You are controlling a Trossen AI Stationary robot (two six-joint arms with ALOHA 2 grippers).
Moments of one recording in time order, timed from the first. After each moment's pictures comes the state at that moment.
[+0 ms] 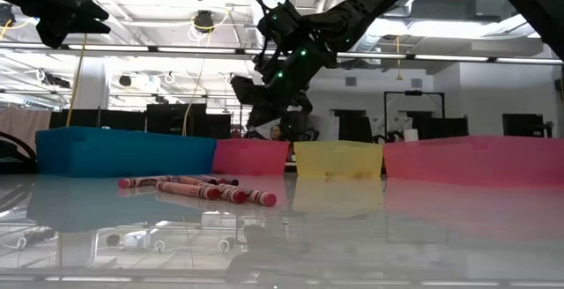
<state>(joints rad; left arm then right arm) -0.44 0.06 0.59 -0.78 -0.83 -0.47 -0.27 2.03 1.50 -0.01 0.41 0.31</state>
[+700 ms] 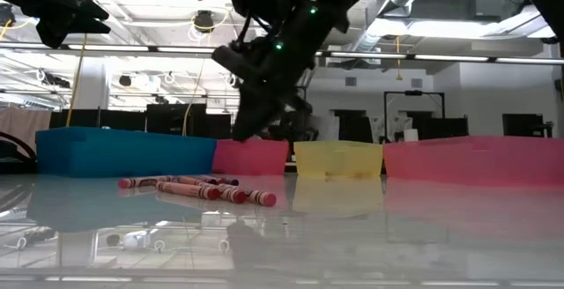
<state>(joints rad) -0.44 0.06 0.59 -0.78 -0.83 -0.47 -0.02 2.02 1.56 -0.35 0.14 0.48</state>
